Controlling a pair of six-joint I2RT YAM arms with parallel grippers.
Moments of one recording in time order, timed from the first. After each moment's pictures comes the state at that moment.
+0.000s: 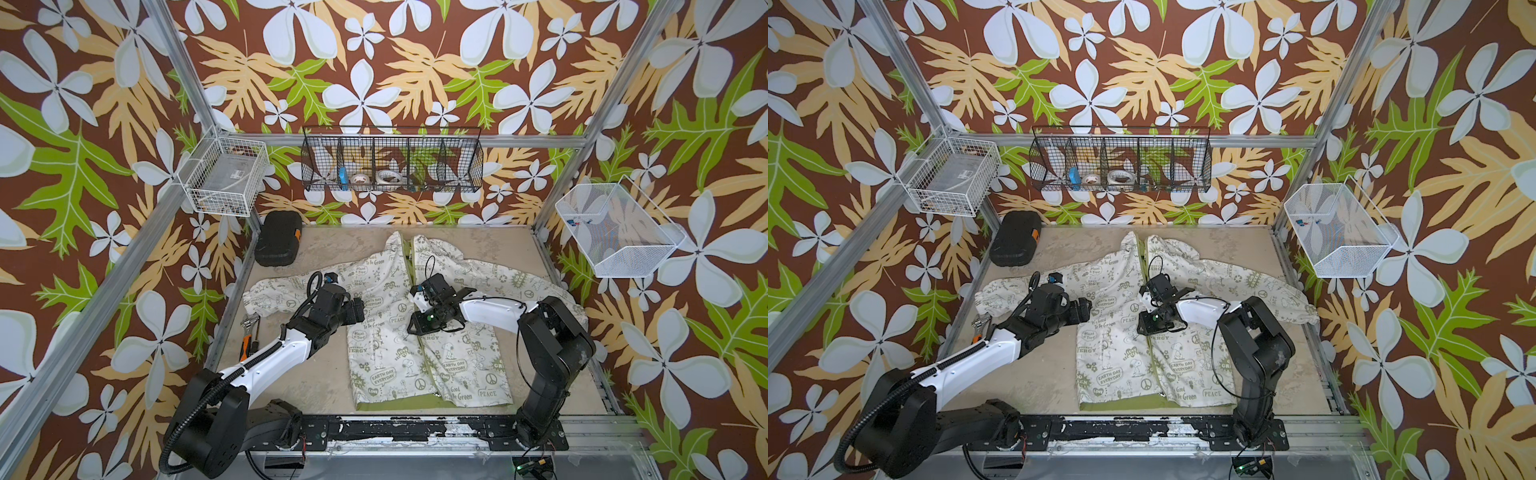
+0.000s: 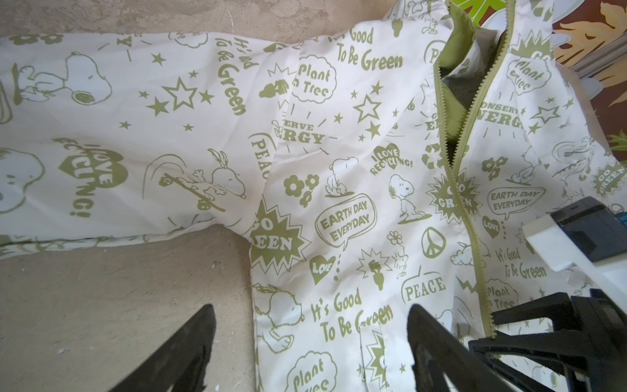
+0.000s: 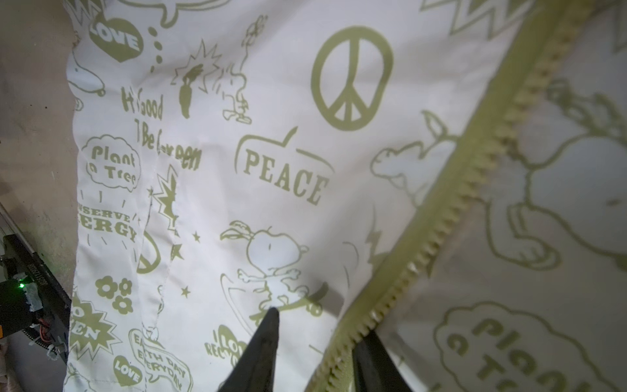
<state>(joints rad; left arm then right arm) -0.45 1.24 0.63 -0.12 -0.10 -0.53 0.60 1.81 1.06 -0.43 -0.37 0.29</state>
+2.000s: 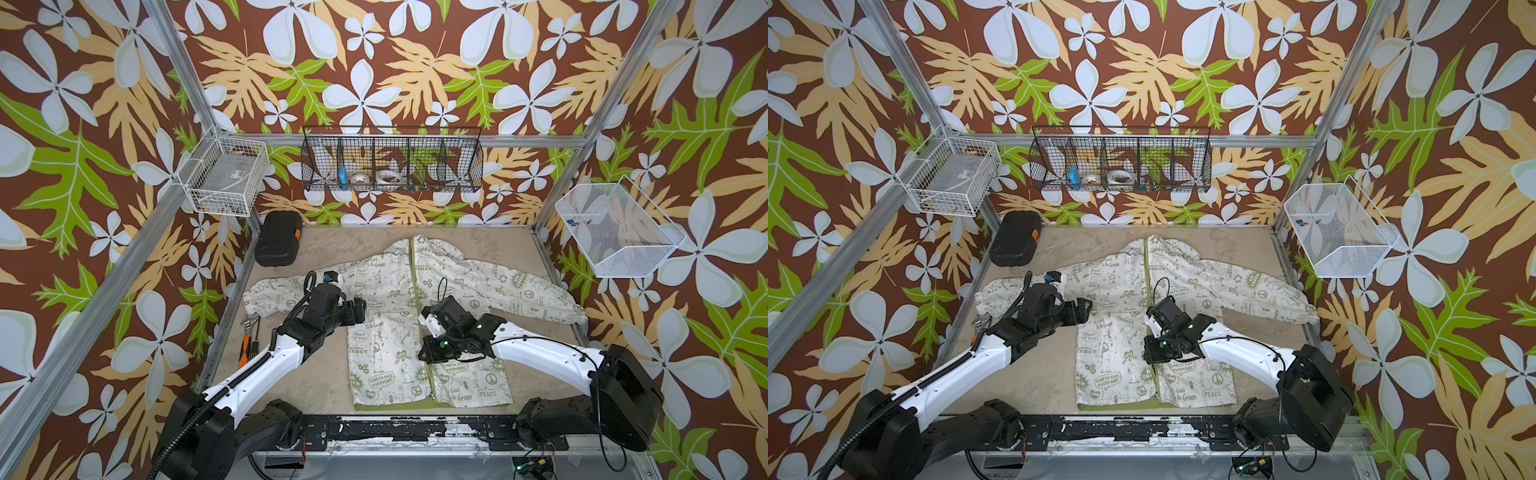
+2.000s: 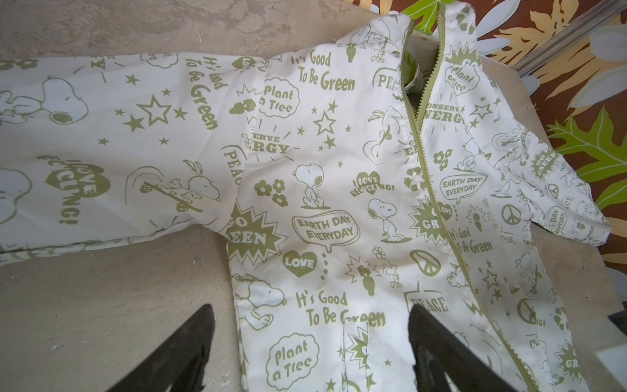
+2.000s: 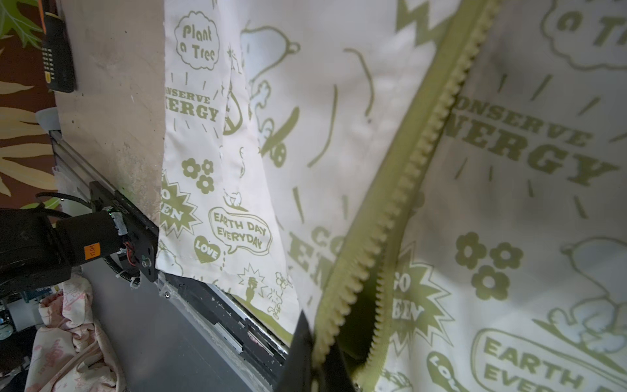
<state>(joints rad) -0.45 1.13 0.65 -0.18 -0.02 -0.51 0.76 1.40 0.80 -0.53 -0.37 0.59</state>
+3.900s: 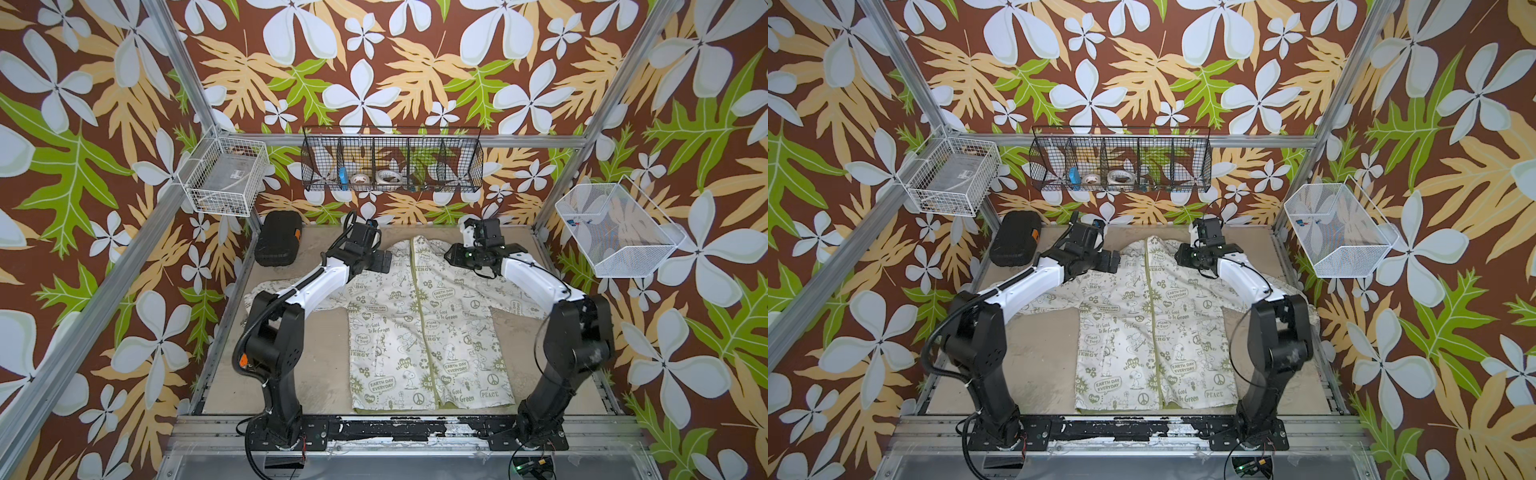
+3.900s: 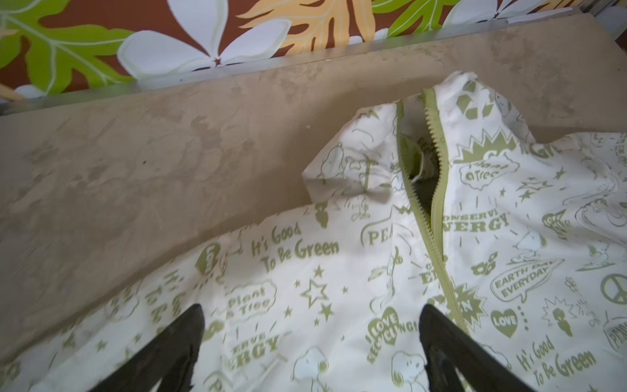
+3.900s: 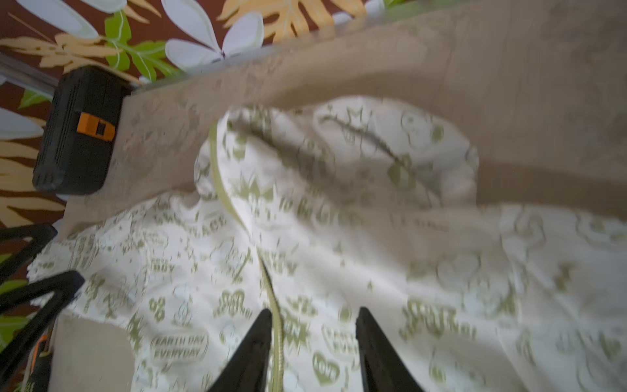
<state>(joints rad) -0.45 1.93 1.56 -0.40 -0.05 -0.16 0.20 1.90 1.52 -0.45 -0.27 0.33</state>
